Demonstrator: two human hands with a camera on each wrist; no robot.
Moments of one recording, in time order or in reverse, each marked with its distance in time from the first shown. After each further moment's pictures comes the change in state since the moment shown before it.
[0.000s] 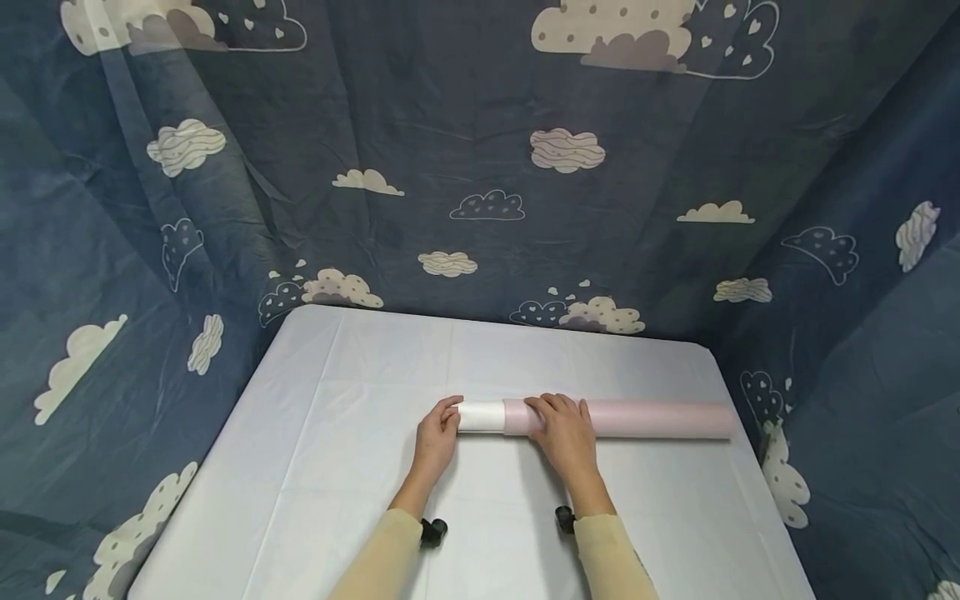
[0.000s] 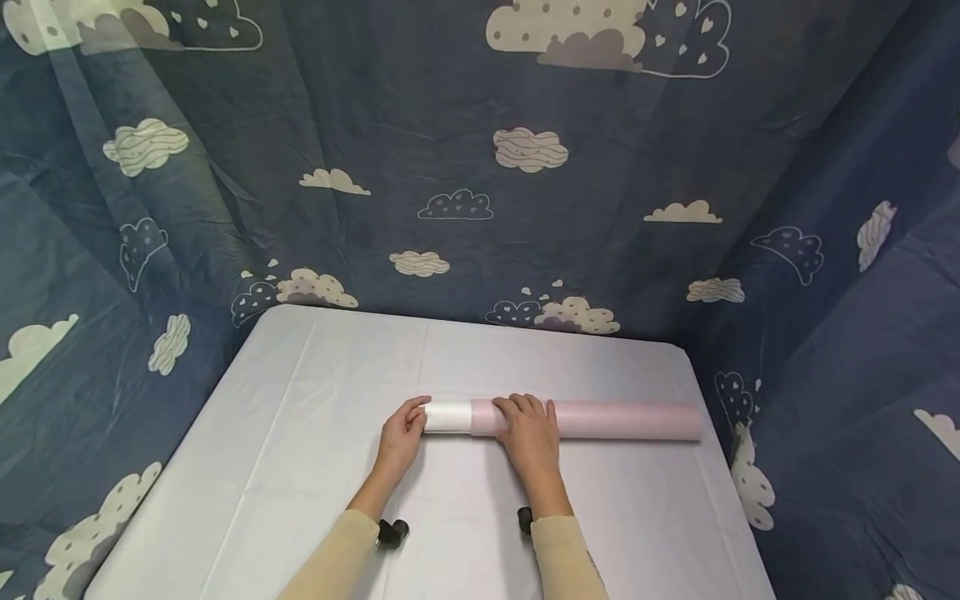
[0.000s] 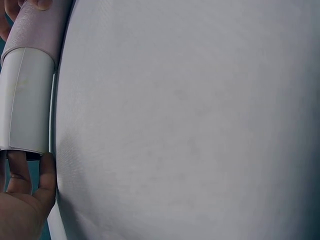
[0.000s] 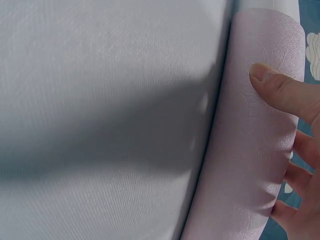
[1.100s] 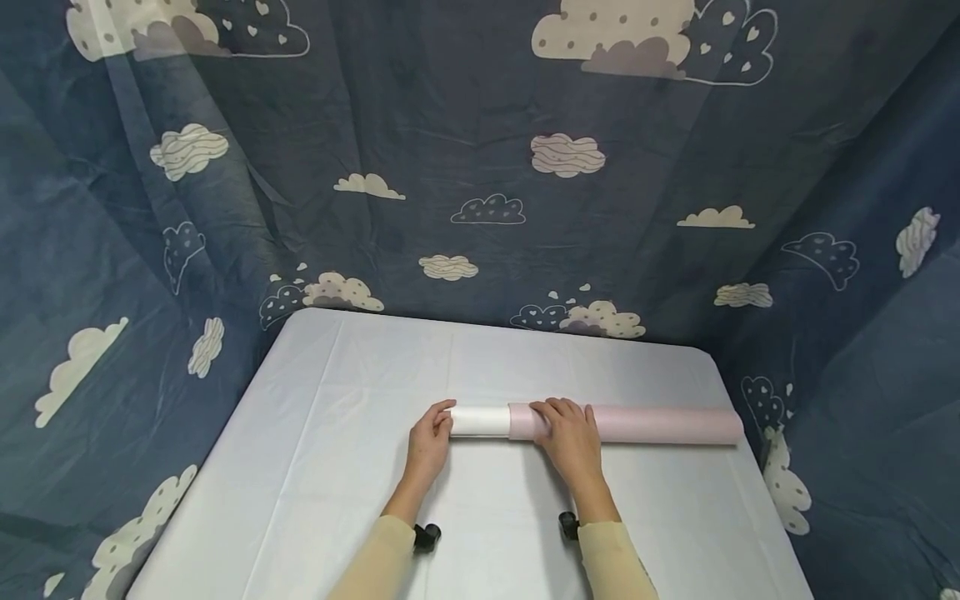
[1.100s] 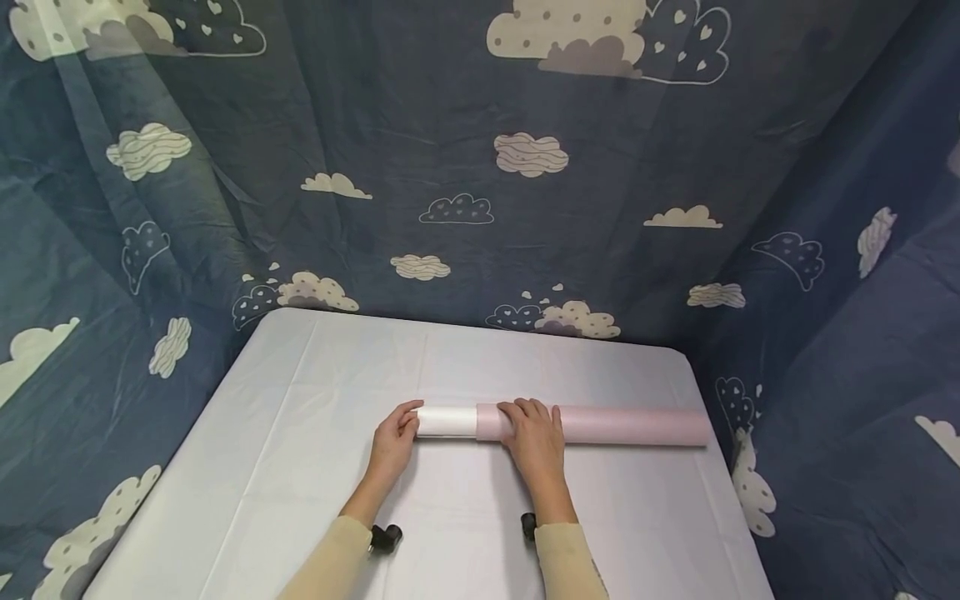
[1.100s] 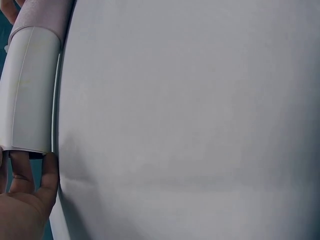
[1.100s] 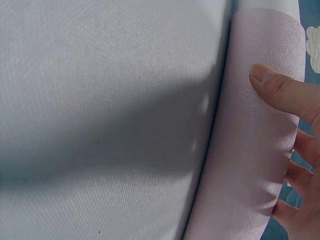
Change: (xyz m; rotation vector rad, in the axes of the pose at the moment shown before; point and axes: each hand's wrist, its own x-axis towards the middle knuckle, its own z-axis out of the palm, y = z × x) left_hand 0.000 -0.004 -0.009 0.045 0.043 -0.007; right_hand -0.002 0.005 -0.001 0.006 0.014 0.032
